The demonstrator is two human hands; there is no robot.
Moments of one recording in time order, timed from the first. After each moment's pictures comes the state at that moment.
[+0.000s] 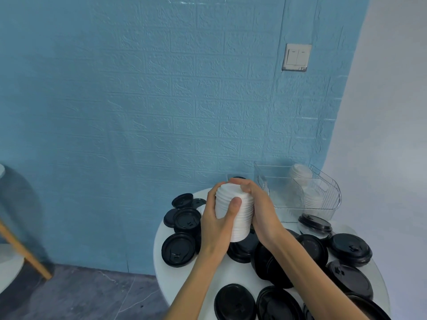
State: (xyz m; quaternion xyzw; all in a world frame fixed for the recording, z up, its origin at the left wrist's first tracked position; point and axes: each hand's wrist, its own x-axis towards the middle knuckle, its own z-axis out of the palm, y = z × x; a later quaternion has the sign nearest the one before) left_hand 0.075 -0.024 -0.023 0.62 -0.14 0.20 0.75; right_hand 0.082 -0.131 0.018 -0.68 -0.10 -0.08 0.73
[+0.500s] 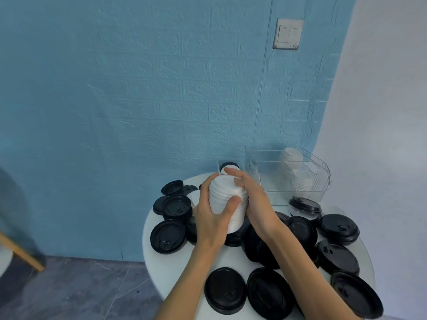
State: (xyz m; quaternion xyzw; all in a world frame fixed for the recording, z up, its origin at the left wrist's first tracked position) left_hand 0.080 -0.038 -0.047 0.64 -0.15 0.24 0.71; right_hand 0.079 -0.149 -0.001 -0.70 -0.11 -0.08 0.70
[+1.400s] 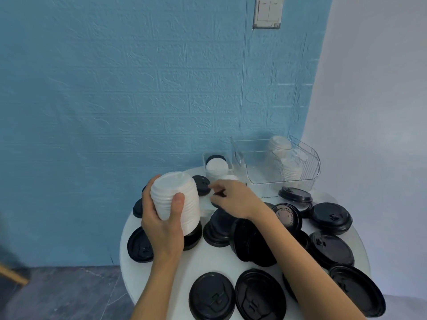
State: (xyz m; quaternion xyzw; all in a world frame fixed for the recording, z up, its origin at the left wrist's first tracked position) left_hand 0.094 -0.001 -0.063 0.59 -0.07 0.37 0.71; right_hand 0.132 -0.172 -0.022 -0.94 -0.10 -0.03 0.32
